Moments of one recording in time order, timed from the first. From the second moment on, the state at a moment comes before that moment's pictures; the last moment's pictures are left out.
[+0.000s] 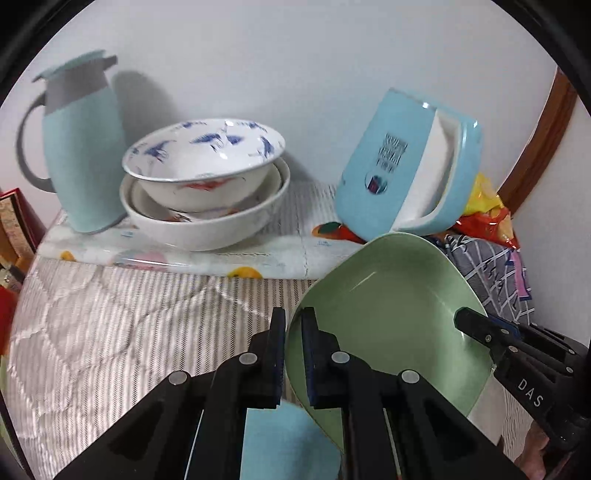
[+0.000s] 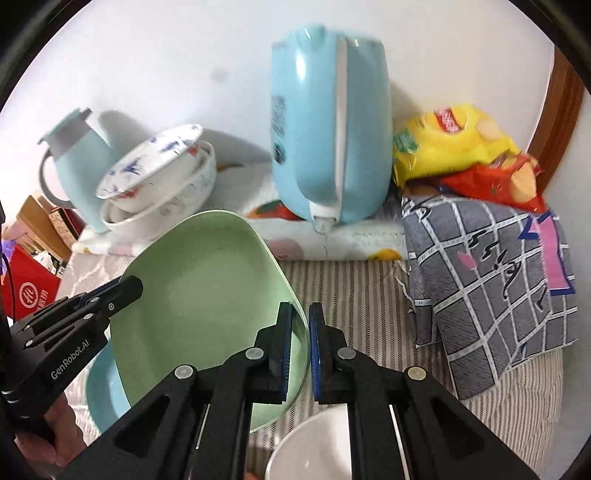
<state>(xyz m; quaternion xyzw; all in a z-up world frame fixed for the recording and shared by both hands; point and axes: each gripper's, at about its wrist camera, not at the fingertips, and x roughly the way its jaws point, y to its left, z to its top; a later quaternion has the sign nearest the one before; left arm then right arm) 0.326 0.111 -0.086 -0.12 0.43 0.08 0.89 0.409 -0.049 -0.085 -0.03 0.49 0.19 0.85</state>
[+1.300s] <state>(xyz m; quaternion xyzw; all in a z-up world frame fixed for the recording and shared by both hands) 0.202 0.173 -0.125 -0.18 0.44 0.17 0.86 0.298 0.020 -0.102 -0.08 0.50 0.27 0.82</state>
